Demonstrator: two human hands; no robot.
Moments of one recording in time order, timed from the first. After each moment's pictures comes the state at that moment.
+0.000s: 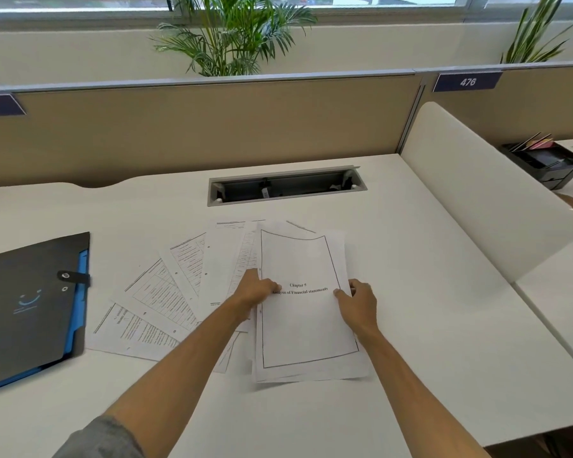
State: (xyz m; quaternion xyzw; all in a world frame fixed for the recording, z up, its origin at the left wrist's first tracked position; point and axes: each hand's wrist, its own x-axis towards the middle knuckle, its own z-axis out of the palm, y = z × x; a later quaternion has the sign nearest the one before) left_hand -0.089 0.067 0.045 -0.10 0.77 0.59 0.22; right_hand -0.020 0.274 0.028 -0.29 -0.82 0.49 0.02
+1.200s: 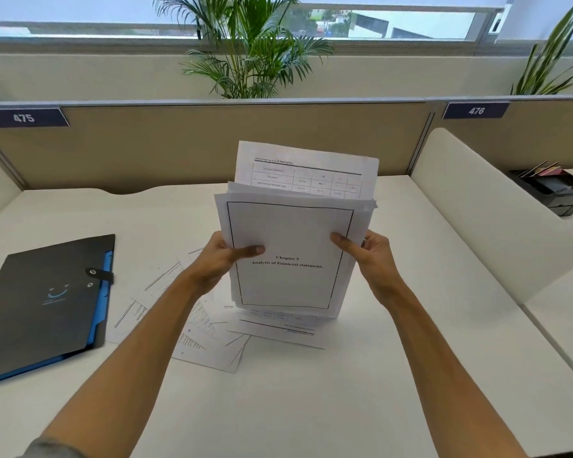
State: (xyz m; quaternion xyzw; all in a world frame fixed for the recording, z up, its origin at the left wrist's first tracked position) left_hand -0.087 -0.009 0.151 0.12 0.68 0.71 0.13; right_hand -0.034 0.267 0.165 0.03 -0.67 0.74 0.07
